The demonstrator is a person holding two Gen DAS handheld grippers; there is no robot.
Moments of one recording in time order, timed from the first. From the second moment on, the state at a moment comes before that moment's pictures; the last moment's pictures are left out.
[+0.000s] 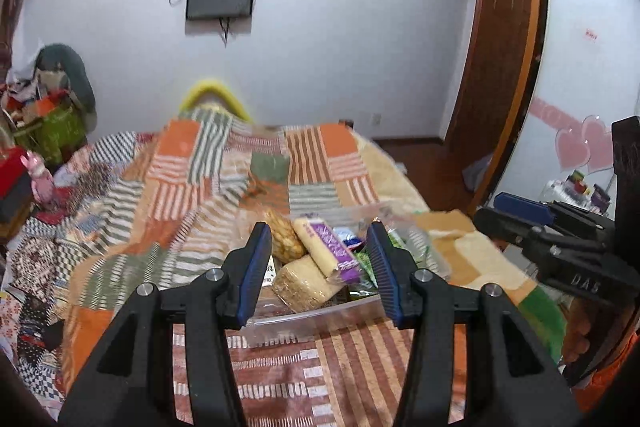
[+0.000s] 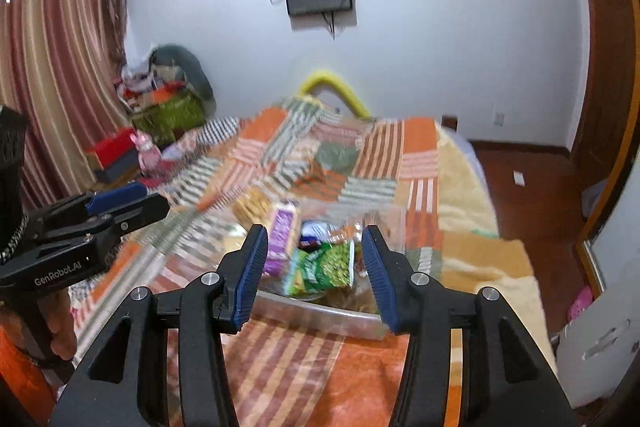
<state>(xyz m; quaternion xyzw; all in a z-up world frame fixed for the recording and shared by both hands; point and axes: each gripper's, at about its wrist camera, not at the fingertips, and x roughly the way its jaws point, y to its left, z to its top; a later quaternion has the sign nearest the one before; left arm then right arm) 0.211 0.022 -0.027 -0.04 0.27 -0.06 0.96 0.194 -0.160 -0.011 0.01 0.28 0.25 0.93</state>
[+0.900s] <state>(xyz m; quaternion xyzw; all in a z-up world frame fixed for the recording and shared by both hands) 0.081 0.003 0.042 -0.03 0.13 -0.03 0.99 0.105 -0.164 0.037 0.00 0.15 0.21 0.97</state>
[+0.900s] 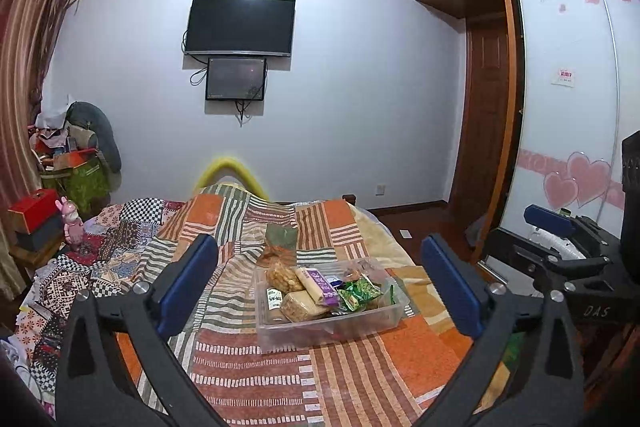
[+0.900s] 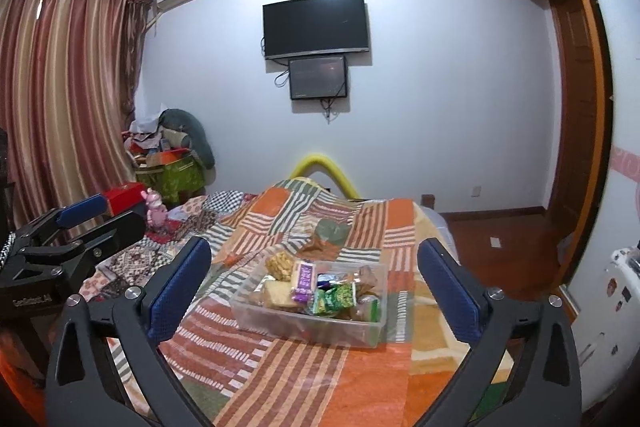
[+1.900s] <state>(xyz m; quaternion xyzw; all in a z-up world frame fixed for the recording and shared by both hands) 0.088 0.003 0.032 -0.03 0.14 -0.03 0.99 0.092 -0.171 0.040 0.00 0.14 0.20 0.97</state>
